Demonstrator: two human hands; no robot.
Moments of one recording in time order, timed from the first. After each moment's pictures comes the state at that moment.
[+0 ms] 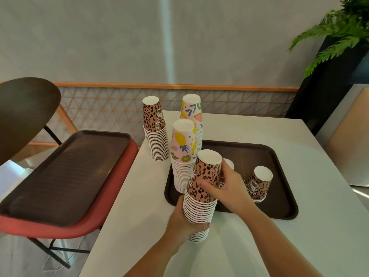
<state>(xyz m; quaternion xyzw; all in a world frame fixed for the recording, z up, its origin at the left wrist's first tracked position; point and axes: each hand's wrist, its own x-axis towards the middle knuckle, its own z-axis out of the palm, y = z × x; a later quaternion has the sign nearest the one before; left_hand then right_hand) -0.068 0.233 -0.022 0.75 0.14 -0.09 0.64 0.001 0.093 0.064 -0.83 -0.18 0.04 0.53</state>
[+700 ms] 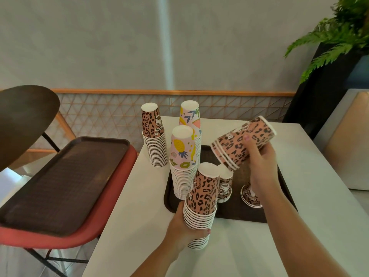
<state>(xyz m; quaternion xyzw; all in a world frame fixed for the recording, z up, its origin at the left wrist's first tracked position) -0.063 0.232 -0.022 0.75 0.14 -0.10 0.64 0.042 0.065 0.105 -0.66 0.00 -0.12 0.74</state>
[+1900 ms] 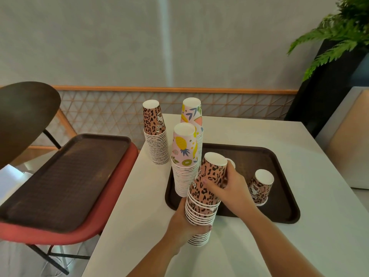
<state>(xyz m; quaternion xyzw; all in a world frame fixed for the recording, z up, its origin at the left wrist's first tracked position) -0.061 0.239 -0.023 0.75 0.12 -0.11 0.64 0.004 0.096 0.066 -0.84 -0.14 0.01 0.53</state>
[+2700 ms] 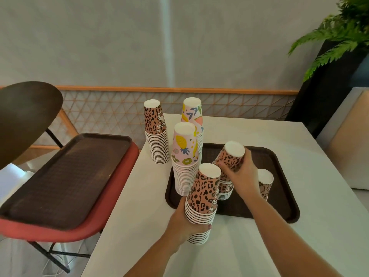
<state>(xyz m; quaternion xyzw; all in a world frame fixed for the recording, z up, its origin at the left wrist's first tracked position) -0.060 0.239 -0.025 0.76 0.13 -0.12 0.62 0.047 0.076 0.045 -0.85 -0.03 -0.11 0.51</state>
